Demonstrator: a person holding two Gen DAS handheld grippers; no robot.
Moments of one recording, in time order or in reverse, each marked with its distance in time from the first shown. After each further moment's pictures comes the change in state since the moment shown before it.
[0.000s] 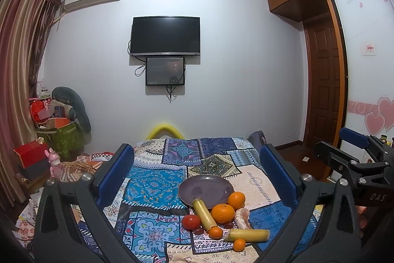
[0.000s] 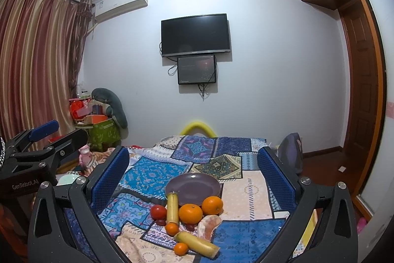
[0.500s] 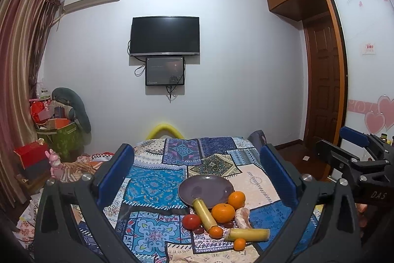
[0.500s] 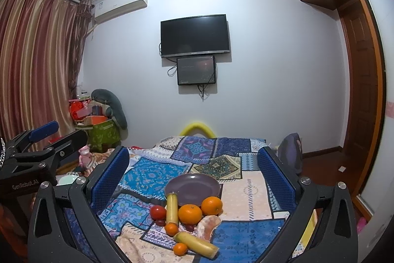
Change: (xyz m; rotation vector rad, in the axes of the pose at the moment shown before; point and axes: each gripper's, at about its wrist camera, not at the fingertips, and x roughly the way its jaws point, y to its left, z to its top) left arm 0.000 -0.001 0.001 0.004 0.001 0.003; right arm -0.001 -0.002 -0.001 0.007 -0.001 0.003
